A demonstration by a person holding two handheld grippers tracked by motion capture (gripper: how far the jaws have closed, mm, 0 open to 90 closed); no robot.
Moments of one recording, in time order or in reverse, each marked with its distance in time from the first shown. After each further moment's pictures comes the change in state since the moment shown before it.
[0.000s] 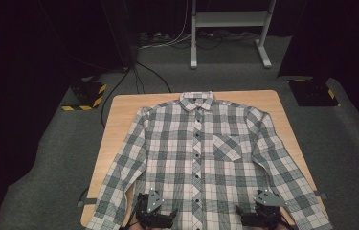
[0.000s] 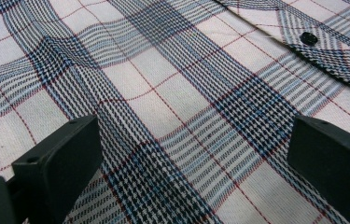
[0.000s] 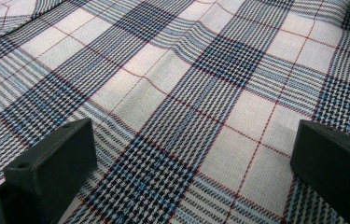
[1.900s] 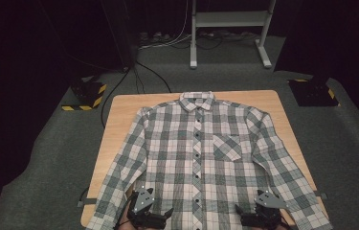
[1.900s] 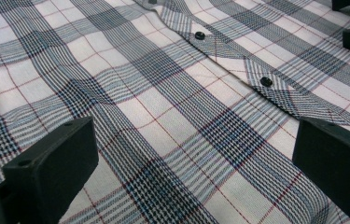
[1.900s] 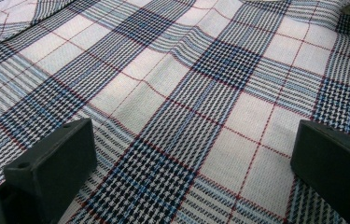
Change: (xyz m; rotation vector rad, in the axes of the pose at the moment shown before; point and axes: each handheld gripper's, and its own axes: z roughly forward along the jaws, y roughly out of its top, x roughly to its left) left arm 0.013 0.012 -0.035 -0.105 -0.078 -0.022; right arm 0.001 -0.004 0.001 -0.036 -0.012 0.008
